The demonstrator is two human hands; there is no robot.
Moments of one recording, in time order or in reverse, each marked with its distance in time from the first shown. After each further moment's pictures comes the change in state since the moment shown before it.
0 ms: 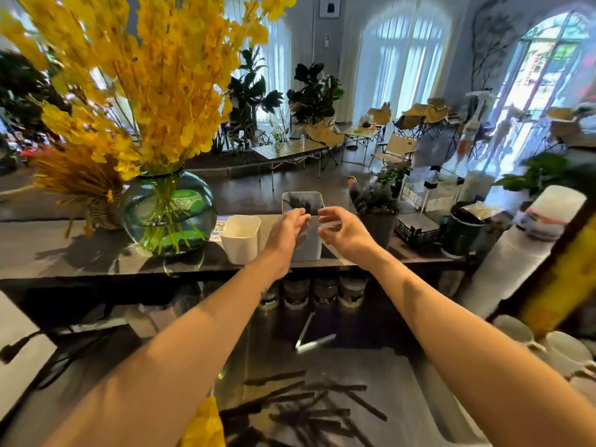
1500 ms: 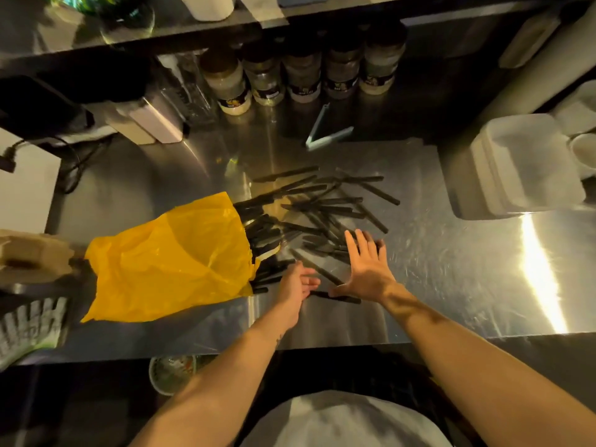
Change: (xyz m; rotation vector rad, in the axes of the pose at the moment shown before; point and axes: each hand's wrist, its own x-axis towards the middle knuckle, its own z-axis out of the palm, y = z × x) left_hand -0.314 -0.362 -0.038 0.055 0.320 -0.986; right_hand -0.390 0.247 0.171 -0.644 -0.693 0.426
